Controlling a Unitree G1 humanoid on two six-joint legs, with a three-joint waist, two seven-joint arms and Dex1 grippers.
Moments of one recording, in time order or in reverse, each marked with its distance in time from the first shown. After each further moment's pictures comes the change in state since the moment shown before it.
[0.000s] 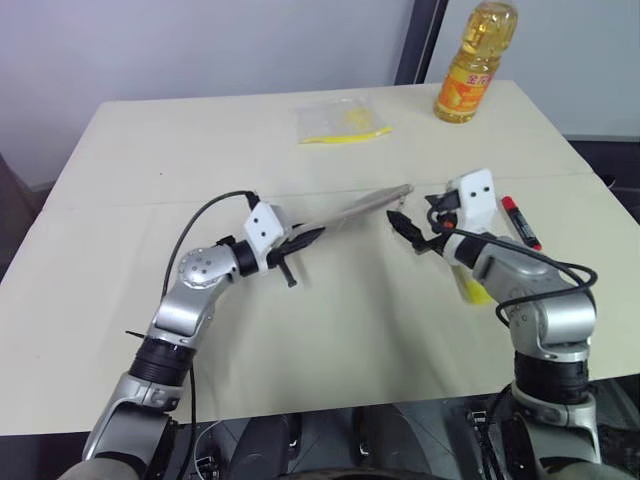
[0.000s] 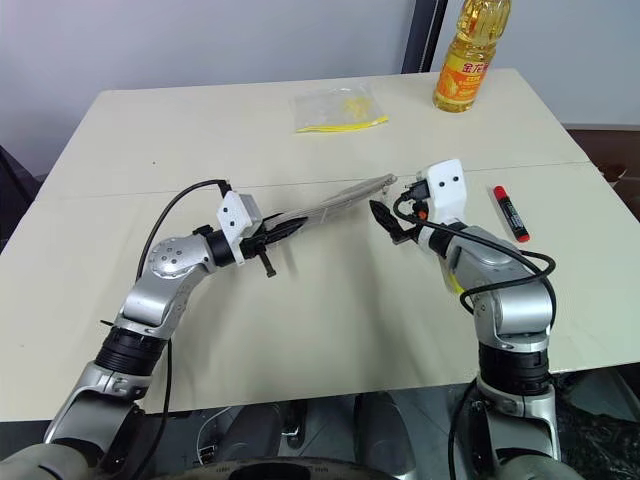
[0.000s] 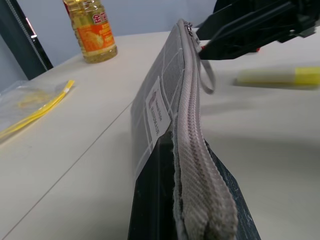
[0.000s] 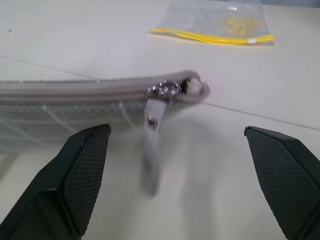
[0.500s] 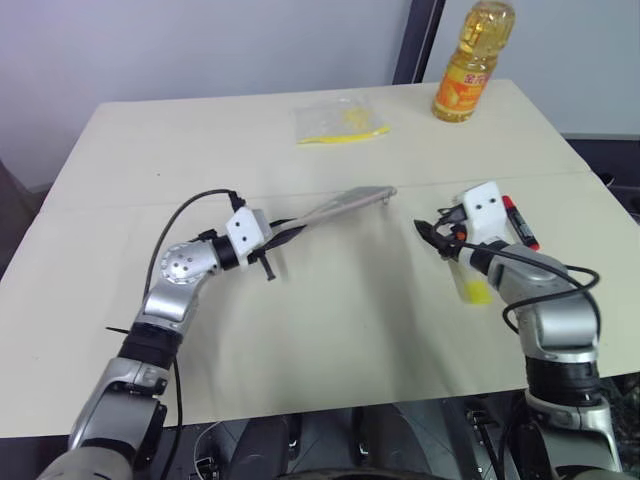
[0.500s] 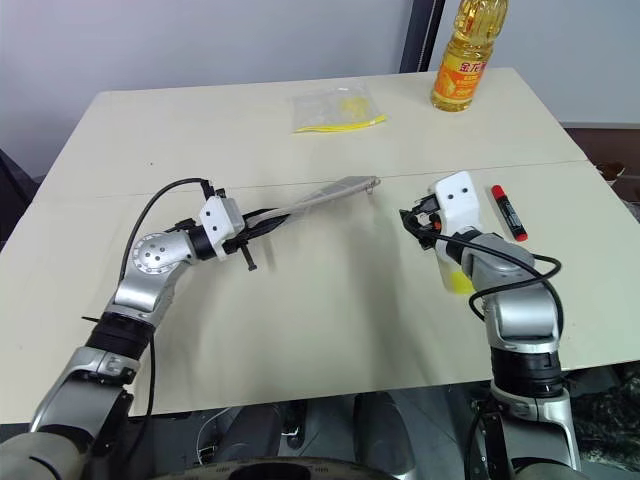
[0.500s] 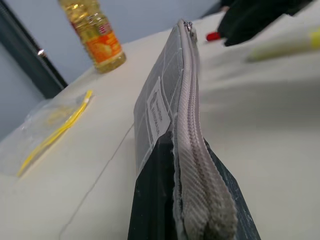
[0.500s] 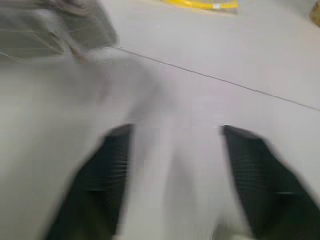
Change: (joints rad) left arm -0.039 0.042 0.002 0.198 0.019 -0.244 -0.017; right arm 0.065 -0.073 -0.028 0.000 -0.079 -0.025 0.083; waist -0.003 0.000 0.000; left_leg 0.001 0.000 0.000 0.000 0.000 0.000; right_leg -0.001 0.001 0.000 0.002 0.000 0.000
